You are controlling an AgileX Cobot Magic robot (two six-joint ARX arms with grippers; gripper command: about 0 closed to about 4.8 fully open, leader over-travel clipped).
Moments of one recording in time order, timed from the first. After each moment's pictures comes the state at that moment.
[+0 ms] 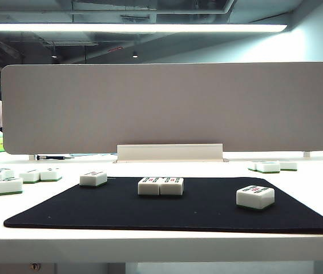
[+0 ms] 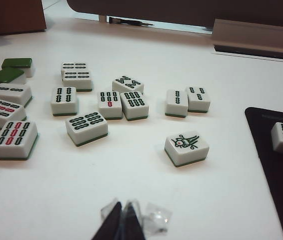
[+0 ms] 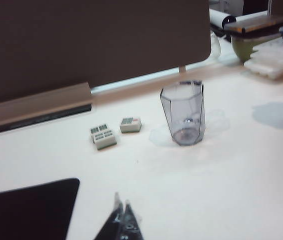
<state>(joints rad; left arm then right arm) 0.08 0.00 0.01 -0.17 0.02 -0.06 0.04 0.01 0.20 -0.23 0.16 0.21</state>
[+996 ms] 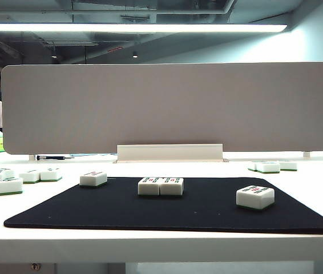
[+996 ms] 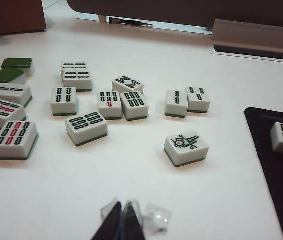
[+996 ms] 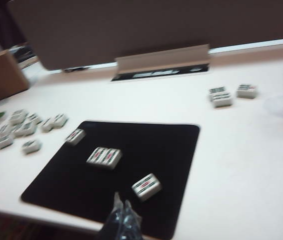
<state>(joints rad) 0.08 0.00 0.01 -0.17 0.02 -0.06 0.04 0.01 0.85 -1.02 -0.32 0.21</state>
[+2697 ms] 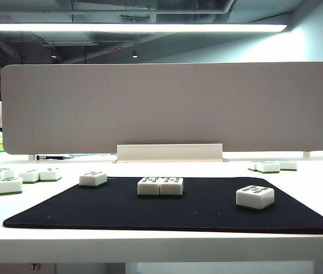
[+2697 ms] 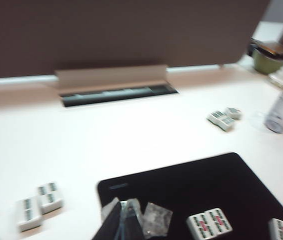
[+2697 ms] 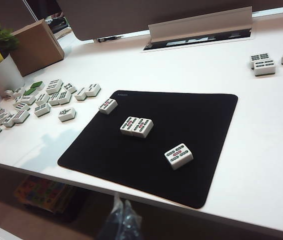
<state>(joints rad) 0.07 0.81 0.82 -0.23 0.58 -0.01 0.04 0.01 0.89 -1.14 -0.45 0.21</state>
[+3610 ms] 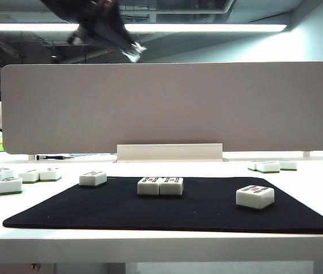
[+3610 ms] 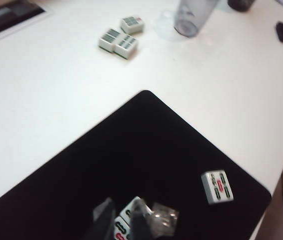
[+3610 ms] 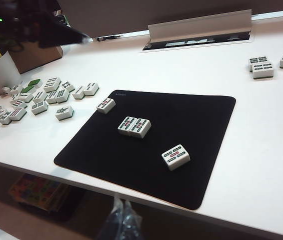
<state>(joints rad) -0.43 1.55 1.40 -0.47 0.51 0.18 0.04 0.01 0.89 -1.14 -0.45 0.18</state>
